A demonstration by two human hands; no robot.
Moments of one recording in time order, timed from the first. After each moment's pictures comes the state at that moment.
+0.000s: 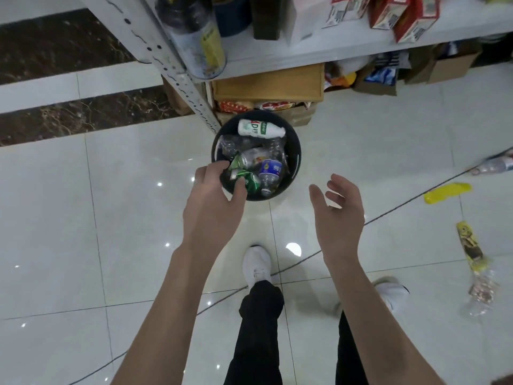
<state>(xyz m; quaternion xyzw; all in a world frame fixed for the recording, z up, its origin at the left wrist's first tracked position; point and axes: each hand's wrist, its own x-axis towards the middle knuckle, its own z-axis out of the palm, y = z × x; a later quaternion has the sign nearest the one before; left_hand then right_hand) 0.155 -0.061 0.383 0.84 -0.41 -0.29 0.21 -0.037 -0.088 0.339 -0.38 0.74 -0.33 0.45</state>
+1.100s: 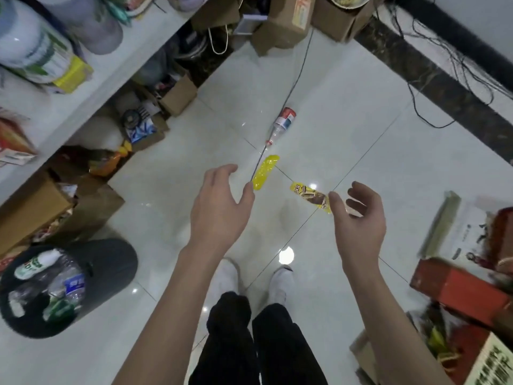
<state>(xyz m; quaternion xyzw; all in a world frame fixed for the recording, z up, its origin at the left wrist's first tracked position) -0.465 -0.193 0.395 0.62 -0.69 -0.35 0.10 -0.646 -0.075 0.373 -0.11 0.83 -0.48 0.27</state>
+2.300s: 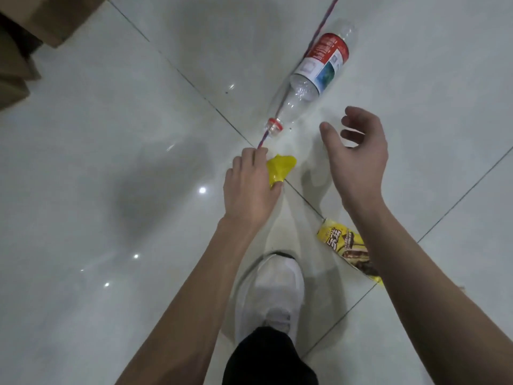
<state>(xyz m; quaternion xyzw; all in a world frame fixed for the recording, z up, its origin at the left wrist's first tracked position) -0.599 -0.338 -0.171 0.57 -0.79 -0.24 -0.02 -0.753 -0.315 -0.125 -0.23 0.83 -0.43 0.27</state>
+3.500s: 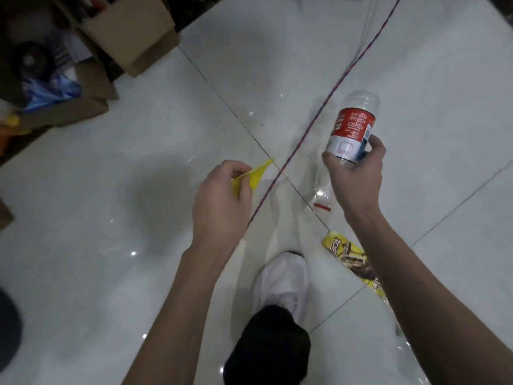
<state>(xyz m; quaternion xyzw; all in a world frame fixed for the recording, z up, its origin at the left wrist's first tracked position) -0.512 -0.350 -0.023 0.65 -0.63 -0.36 0.21 -0.724 -0.337 -0.051 -0.22 0.84 -0.37 0.34</state>
